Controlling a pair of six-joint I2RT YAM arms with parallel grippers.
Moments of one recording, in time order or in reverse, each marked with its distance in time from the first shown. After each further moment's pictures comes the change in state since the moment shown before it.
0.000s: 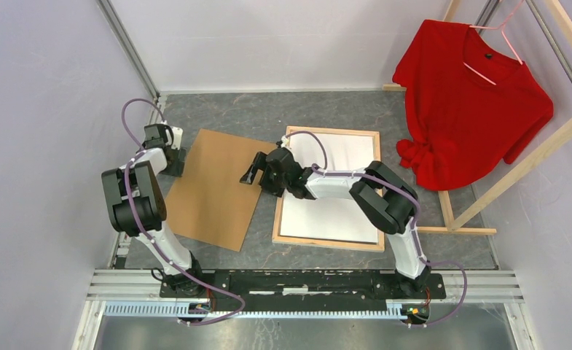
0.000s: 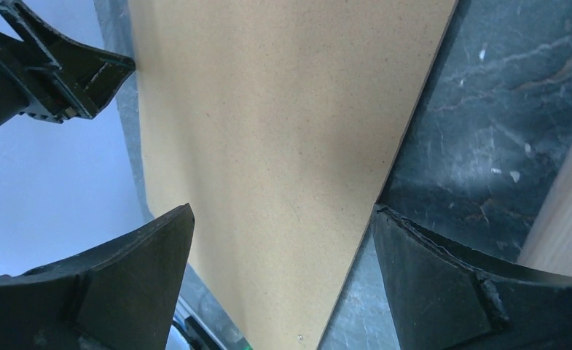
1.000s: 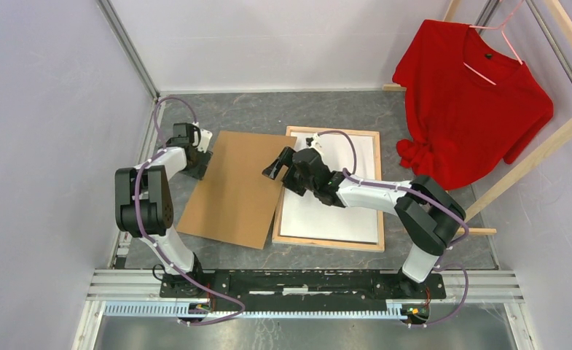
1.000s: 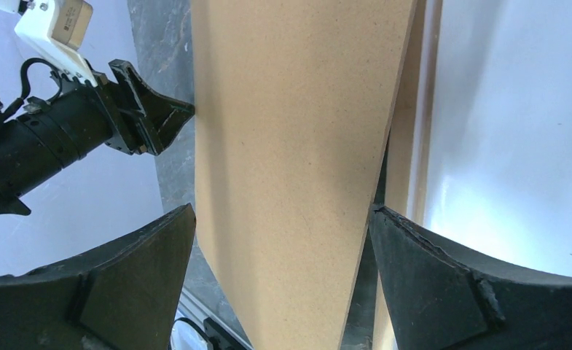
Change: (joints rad) left arm -0.207 -0.040 -0.023 -0.106 0.005 0.000; right arm -0.041 -0.356 -0.307 0.023 0.116 0.050
